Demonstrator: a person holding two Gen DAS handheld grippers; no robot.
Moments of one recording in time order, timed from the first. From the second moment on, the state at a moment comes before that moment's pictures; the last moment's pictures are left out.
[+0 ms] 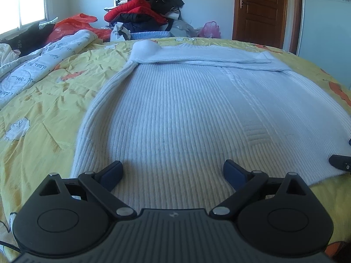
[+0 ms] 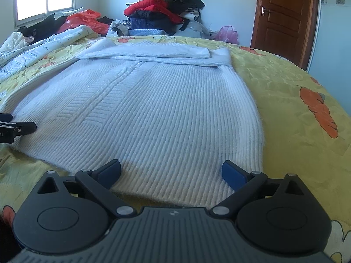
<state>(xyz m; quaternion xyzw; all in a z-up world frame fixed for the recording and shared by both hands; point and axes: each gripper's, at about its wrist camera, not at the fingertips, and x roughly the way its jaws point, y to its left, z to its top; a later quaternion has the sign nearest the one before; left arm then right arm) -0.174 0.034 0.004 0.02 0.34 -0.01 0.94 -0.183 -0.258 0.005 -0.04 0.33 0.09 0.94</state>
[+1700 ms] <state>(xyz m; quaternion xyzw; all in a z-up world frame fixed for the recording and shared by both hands) -0.139 0.128 0.024 -0.04 0.41 -0.04 0.91 -0.130 -0.407 0.005 0.31 0.49 0.18 0.79</state>
